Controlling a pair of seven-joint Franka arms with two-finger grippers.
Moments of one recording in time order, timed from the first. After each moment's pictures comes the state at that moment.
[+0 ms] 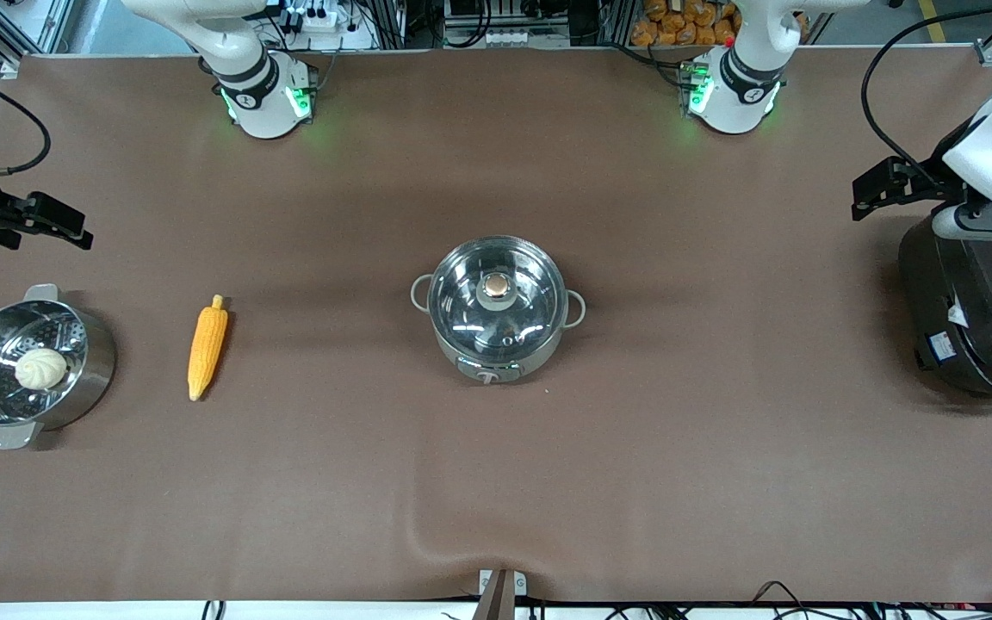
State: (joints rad) left arm -0.09 -0.01 -0.02 -1.57 0.00 1.51 -0.02; right arm 0.04 0.00 -0.09 -1.64 0.02 1.60 -0.03
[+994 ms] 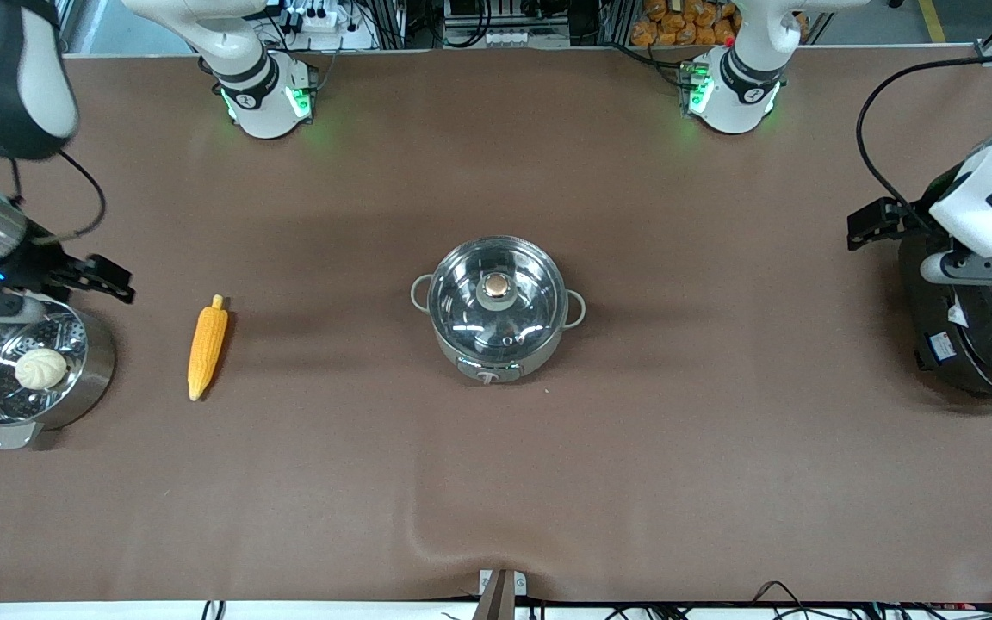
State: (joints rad) left arm -0.09 0.11 -0.02 -1.52 0.02 1.55 -0.02; right arm 0.04 0.06 -0.09 -1.95 0.02 2.05 -0.03
